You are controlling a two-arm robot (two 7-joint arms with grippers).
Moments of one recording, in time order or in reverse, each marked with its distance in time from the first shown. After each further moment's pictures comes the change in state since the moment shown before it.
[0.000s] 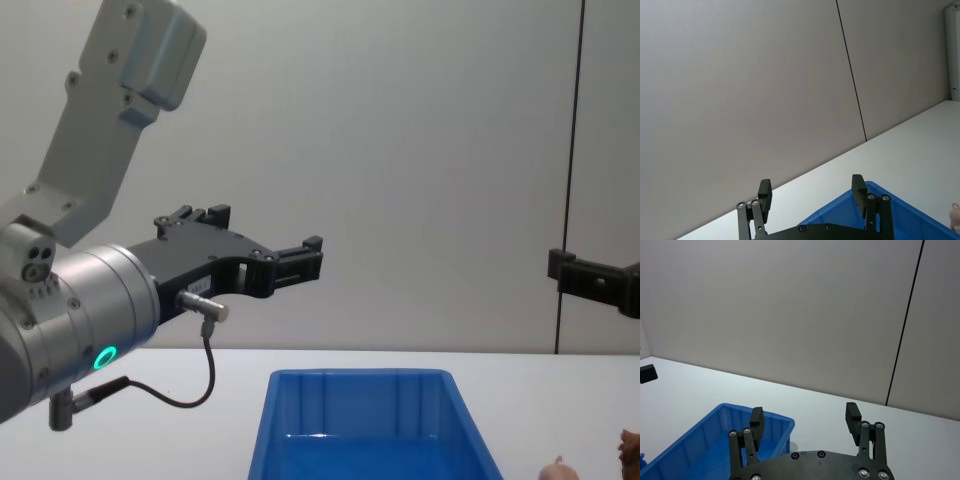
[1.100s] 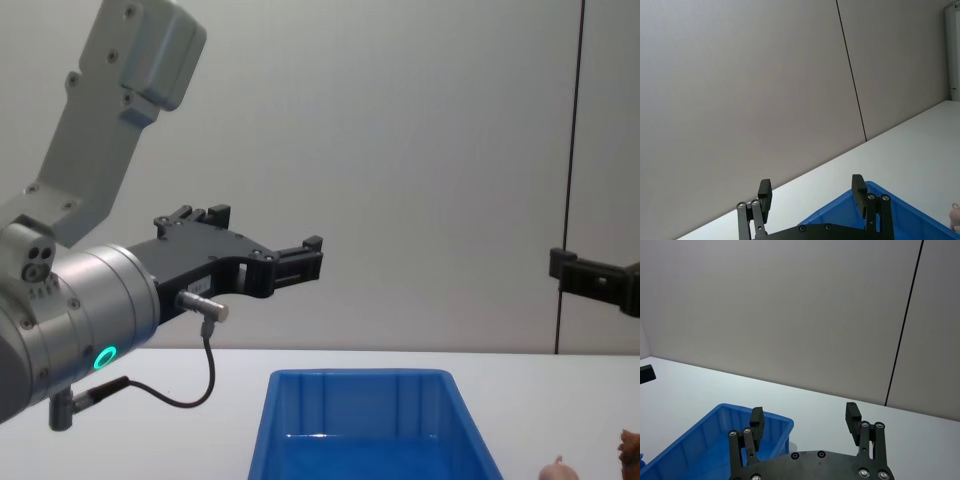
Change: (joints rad) left arm 0.000 0.000 0.000 0.000 0.000 0.000 0.000; right arm 0.002 0.001 0.002 0.002 0.001 0.000 0.001
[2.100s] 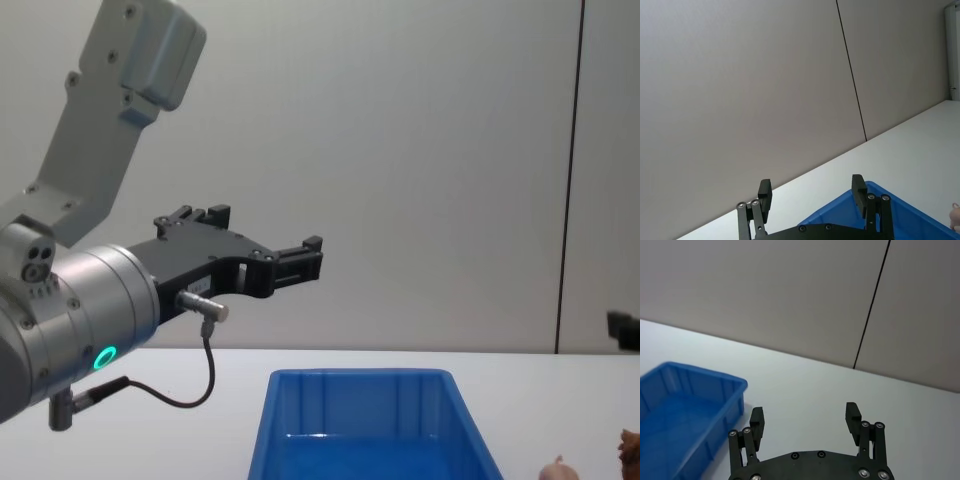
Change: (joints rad) left arm 0.000 0.000 0.000 0.000 0.000 0.000 0.000; right arm 0.071 0.037 0.055 0.119 -0.018 0.120 0.040
